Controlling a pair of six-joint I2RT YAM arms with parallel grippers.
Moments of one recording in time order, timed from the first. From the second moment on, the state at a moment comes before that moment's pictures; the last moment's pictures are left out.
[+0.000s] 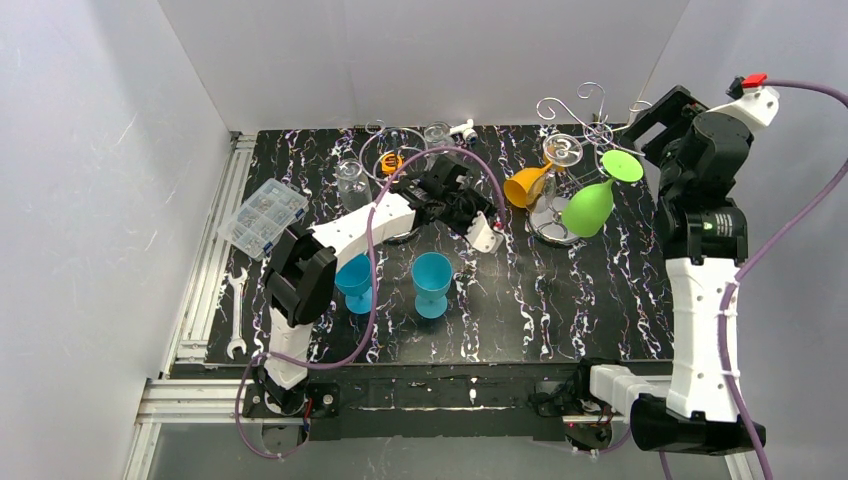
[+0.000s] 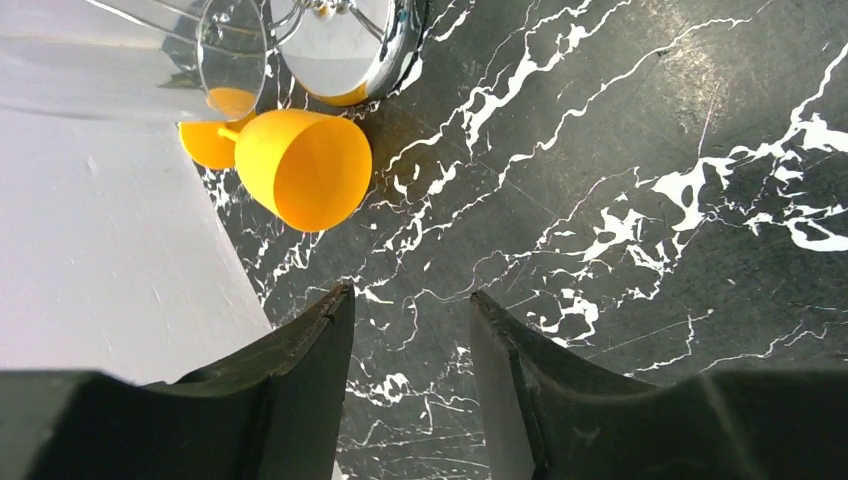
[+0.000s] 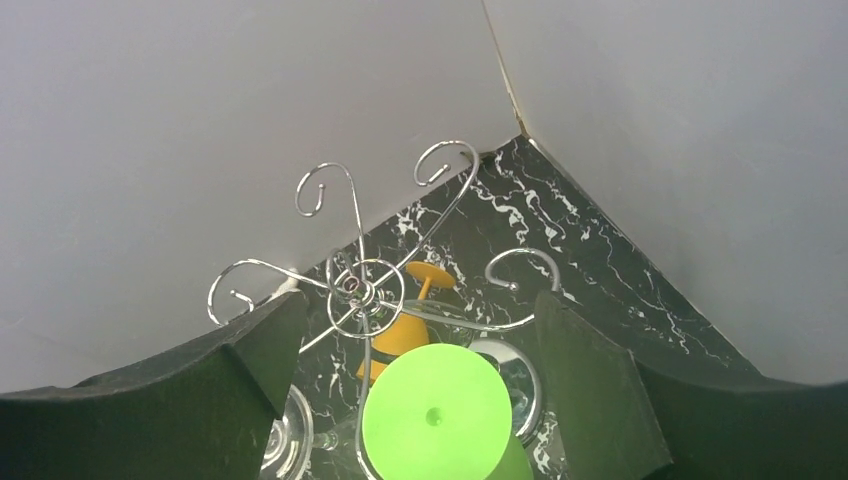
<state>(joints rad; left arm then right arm) -0.77 1.98 1.65 -0.46 0.46 1.51 -0.02 1.07 1.53 -0.56 0.32 0.43</state>
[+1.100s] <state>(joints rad) -0.77 1.48 1.56 -0.54 0.36 1.14 0.14 1.42 1.74 -0.71 0.28 0.34</state>
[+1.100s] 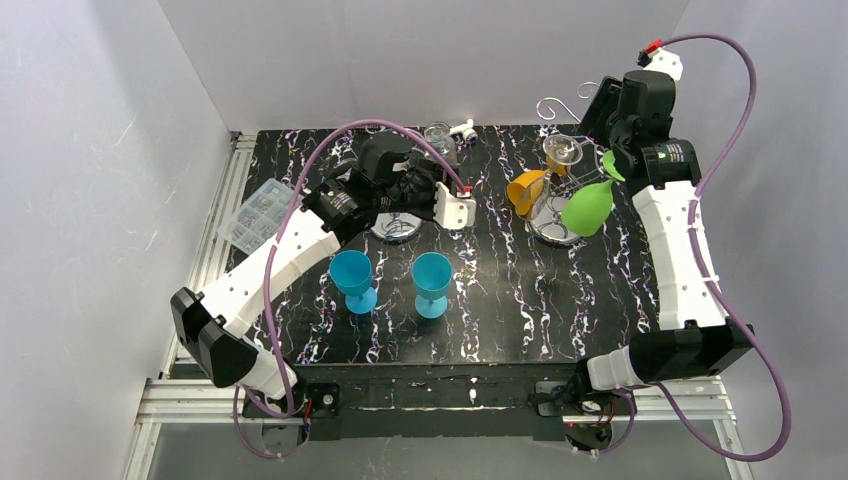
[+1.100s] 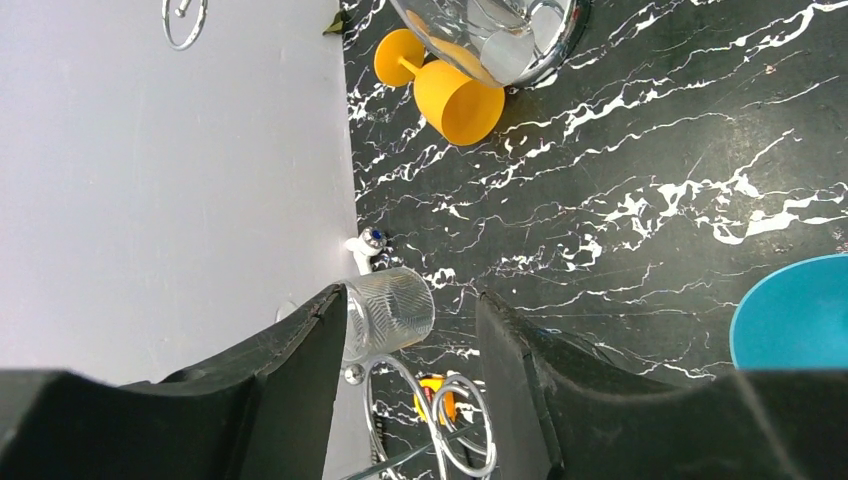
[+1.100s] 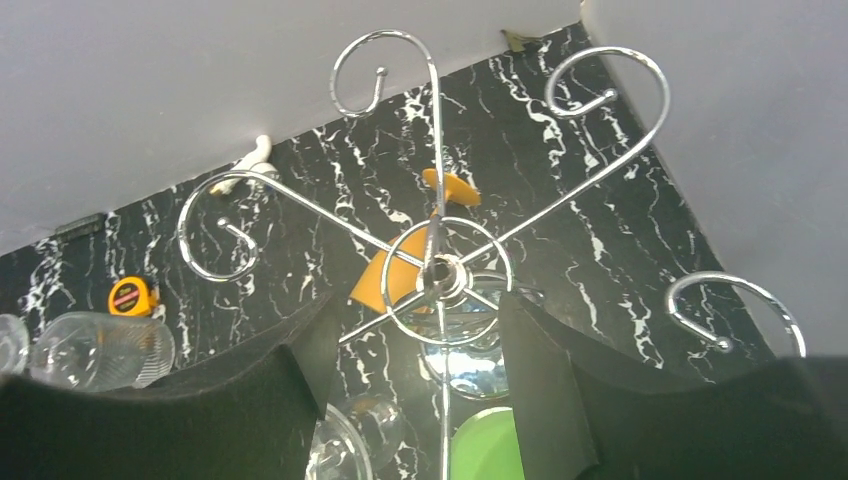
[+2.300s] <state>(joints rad) -0.76 1.43 1.49 -0.53 0.33 1.13 0.13 1.50 1.80 -0.64 0.23 0.06</state>
